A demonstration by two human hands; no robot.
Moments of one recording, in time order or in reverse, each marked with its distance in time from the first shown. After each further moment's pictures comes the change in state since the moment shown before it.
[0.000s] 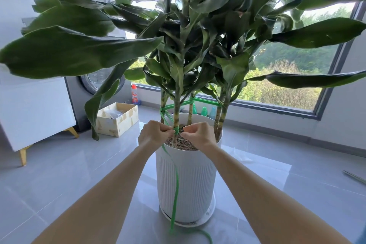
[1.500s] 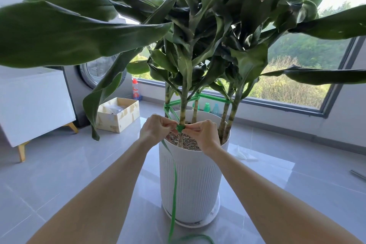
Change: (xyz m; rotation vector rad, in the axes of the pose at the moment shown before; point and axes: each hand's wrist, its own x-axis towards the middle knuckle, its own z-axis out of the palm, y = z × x) left_hand 0.028 -0.020 -0.004 -0.104 -0.075 0.064; right_hand 0.014 0.009 0.021 0.126 -0.005 -0.144
